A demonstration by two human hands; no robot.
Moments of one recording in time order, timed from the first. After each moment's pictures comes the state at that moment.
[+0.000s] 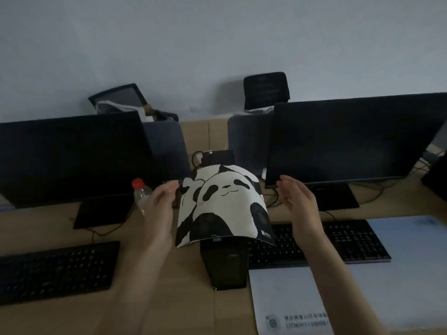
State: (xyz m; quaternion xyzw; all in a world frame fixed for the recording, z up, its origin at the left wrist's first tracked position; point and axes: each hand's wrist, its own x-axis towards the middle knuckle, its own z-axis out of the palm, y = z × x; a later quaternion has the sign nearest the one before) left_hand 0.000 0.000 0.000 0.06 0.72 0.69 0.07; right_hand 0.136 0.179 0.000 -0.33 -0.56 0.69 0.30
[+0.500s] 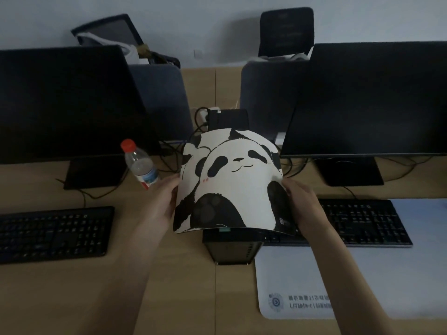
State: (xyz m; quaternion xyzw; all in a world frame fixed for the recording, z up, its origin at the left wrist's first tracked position) left_hand -0.050 0.016 -0.057 -0.10 0.67 0.68 0.30; right_hand 0.088 0.199 -0.066 -0.42 -0.55 0.70 0.14
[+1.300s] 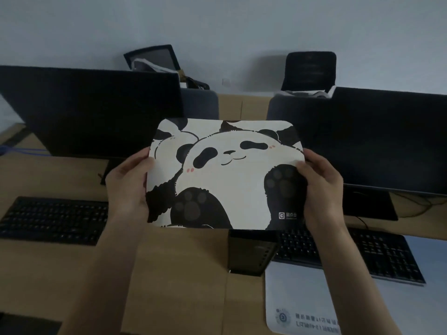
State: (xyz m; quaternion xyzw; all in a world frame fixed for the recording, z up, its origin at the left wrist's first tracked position) left_hand -0.040 -0.058 0.020 -0.06 0.60 0.80 0.02; right_hand 0.080 0.158 0.017 -0.29 -0.56 0.70 0.34
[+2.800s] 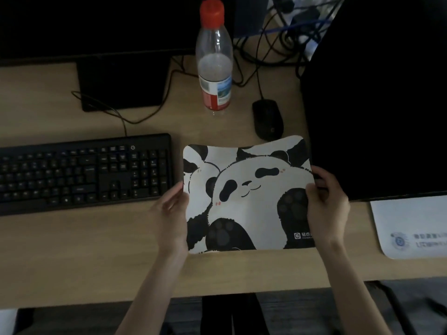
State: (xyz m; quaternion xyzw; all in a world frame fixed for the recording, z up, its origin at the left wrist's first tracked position) left_hand -0.106 -0.203 -0.248 -0.15 0.74 0.64 0.16; right_hand 0.018 -0.027 -0.225 -0.50 -0.74 0.41 0.21
